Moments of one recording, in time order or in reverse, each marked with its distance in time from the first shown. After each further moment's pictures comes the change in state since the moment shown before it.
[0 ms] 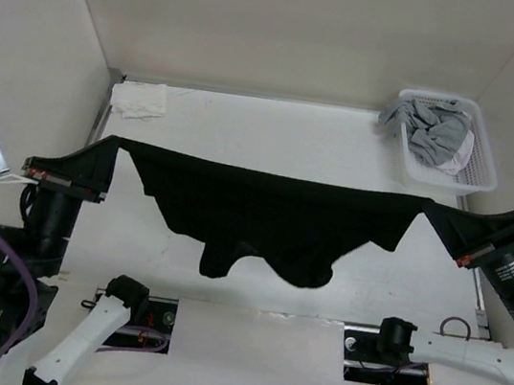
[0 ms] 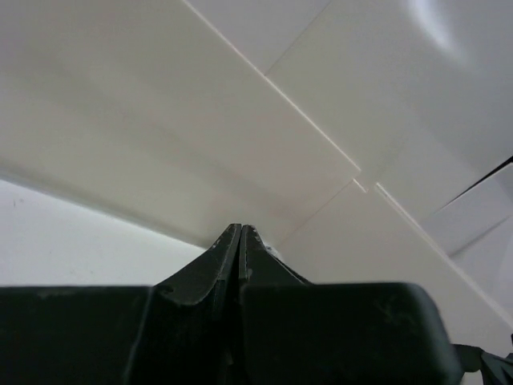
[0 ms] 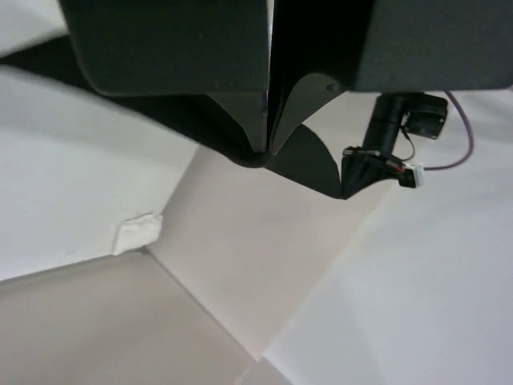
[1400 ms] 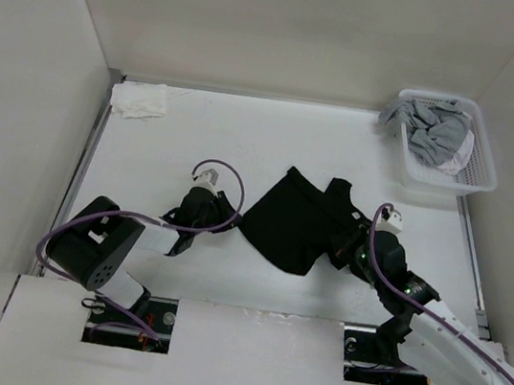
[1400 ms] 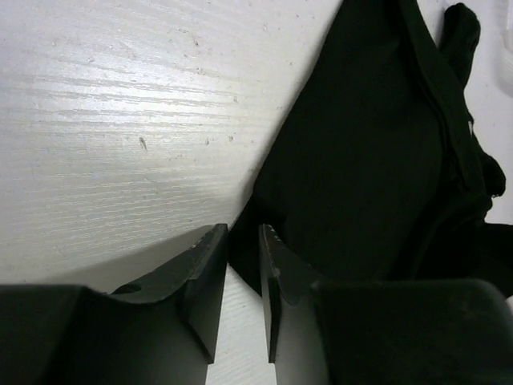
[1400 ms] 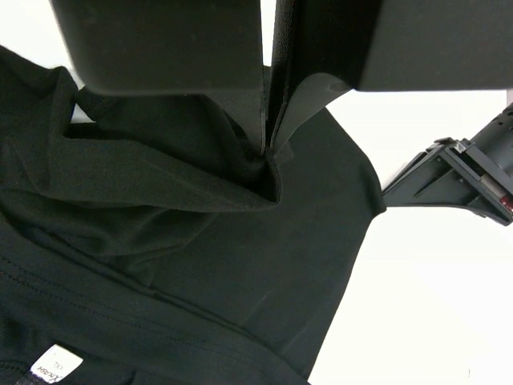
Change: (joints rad) left arm -0.150 1.051 -0.859 1.003 0.268 -0.098; right arm -0.624 0.208 -0.946 0.357 -0.356 0.171
